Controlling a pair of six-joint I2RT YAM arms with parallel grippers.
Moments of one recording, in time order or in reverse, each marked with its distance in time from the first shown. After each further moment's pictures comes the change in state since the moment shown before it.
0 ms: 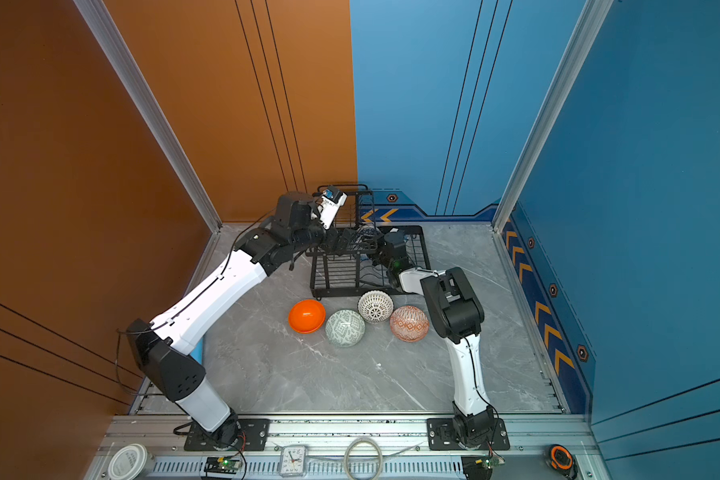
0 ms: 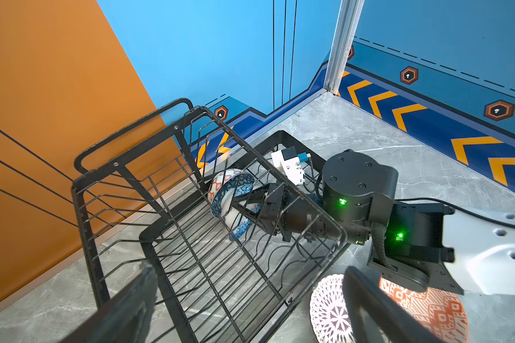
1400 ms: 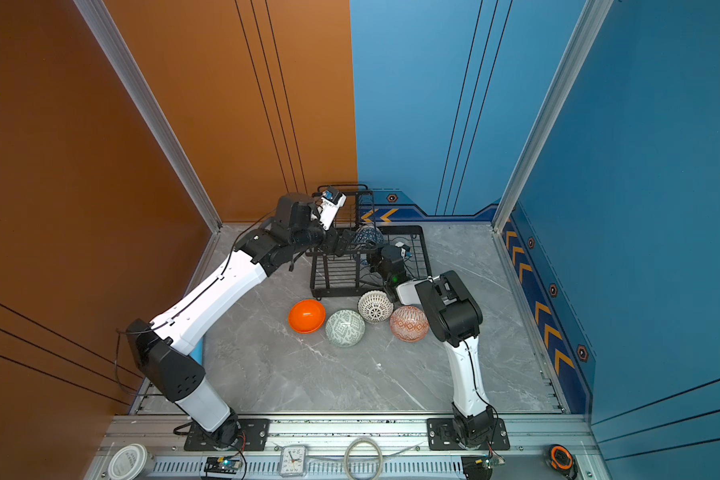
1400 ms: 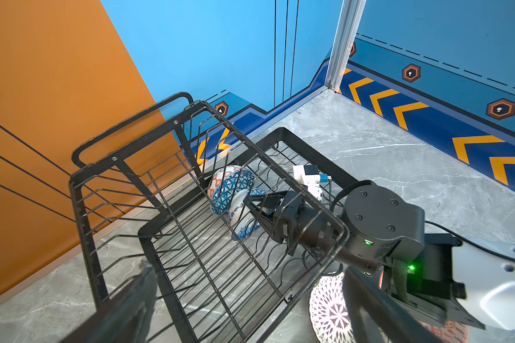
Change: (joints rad) left arm 0.003 -0.003 -0.014 0.001 0.000 -0.008; right arm 0.045 -0.020 -0.157 0.199 0.216 0.242
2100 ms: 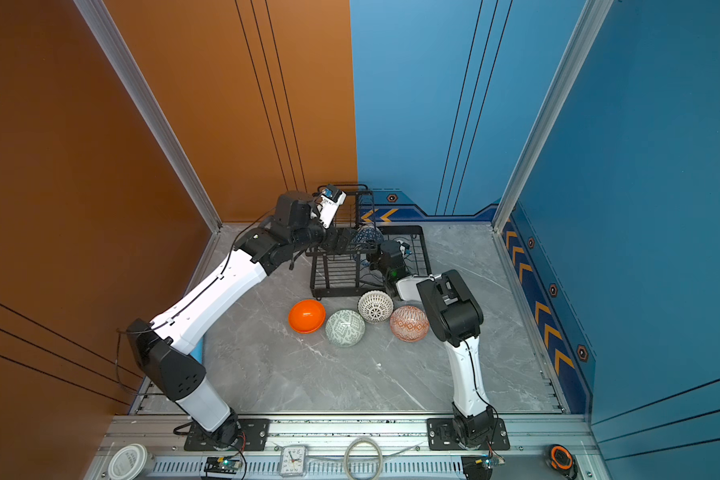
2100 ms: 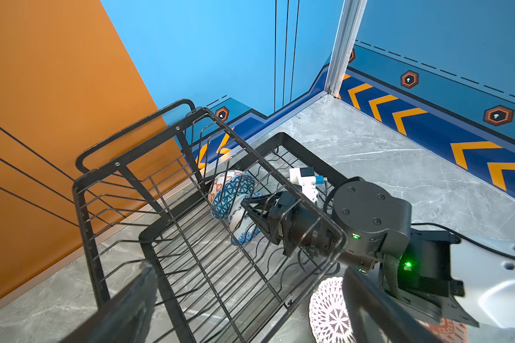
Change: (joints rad) left arm 0.000 0.006 0.019 0.001 0.000 -0.004; right arm -0.010 -0.004 0.060 -0.113 -0.021 0.011
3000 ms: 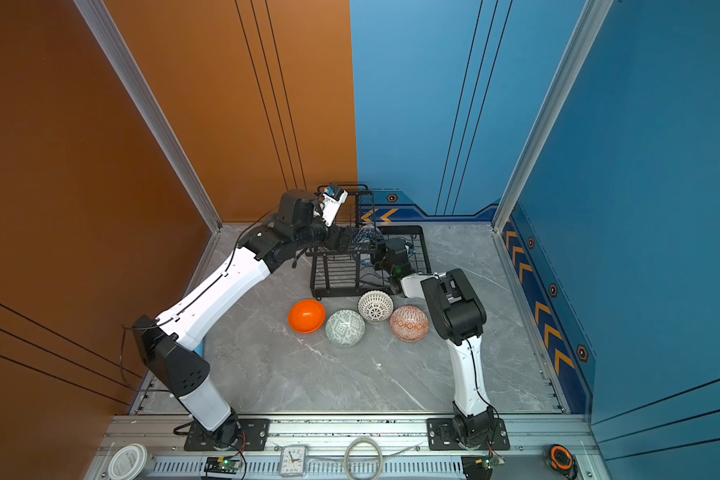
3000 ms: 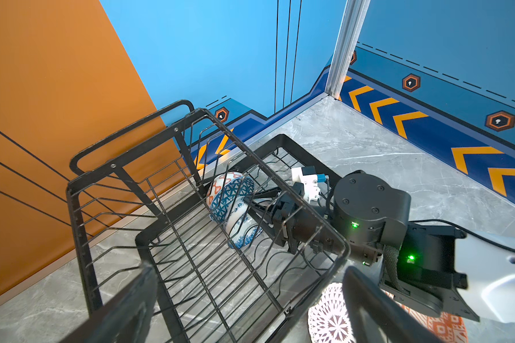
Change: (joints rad) left arm -0.003 0.032 0.028 0.000 0.000 -0.015; right arm -0.043 0.000 0.013 -0.064 -0.066 -0.017
